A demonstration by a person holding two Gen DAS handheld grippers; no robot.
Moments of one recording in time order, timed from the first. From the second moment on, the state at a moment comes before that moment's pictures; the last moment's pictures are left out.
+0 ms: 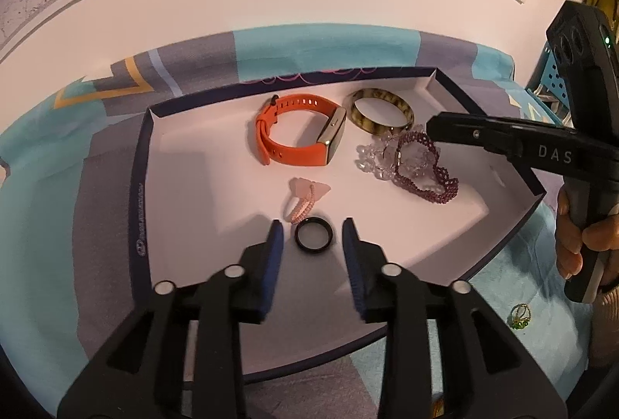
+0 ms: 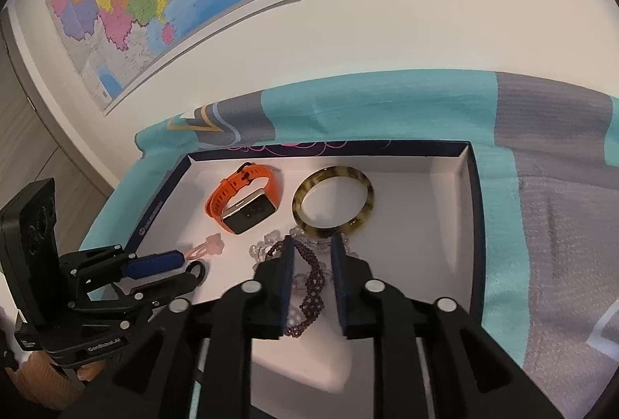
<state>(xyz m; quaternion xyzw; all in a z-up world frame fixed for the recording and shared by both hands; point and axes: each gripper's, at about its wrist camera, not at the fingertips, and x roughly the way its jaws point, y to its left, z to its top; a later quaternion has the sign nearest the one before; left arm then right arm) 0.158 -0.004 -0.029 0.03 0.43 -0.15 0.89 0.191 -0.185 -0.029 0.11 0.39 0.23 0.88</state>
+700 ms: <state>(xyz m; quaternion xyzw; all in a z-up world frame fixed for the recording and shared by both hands) 0.059 0.037 0.007 0.00 0.36 -0.14 0.92 0.080 -0.192 -0.008 0.04 0.35 0.26 0.90</state>
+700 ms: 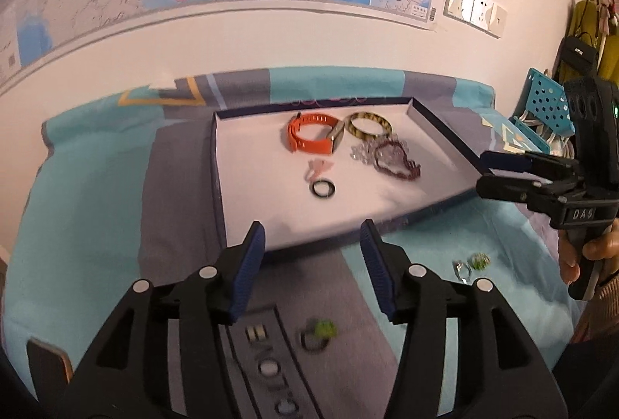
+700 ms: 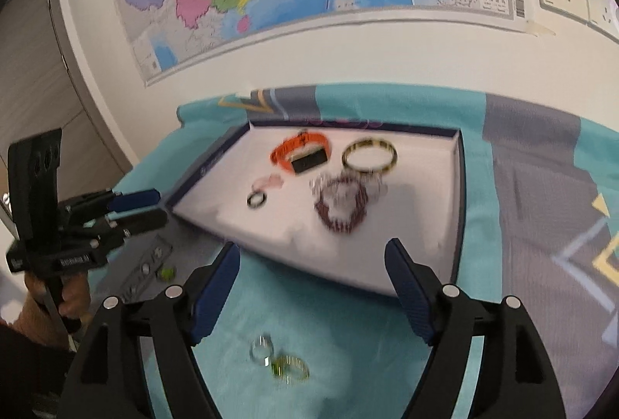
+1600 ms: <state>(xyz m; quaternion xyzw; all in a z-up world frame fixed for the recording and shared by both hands) -0.002 0.007 -0.028 0.02 0.40 -0.20 0.89 0.020 -0.171 -0.050 -0.01 0.40 0.26 0.88</state>
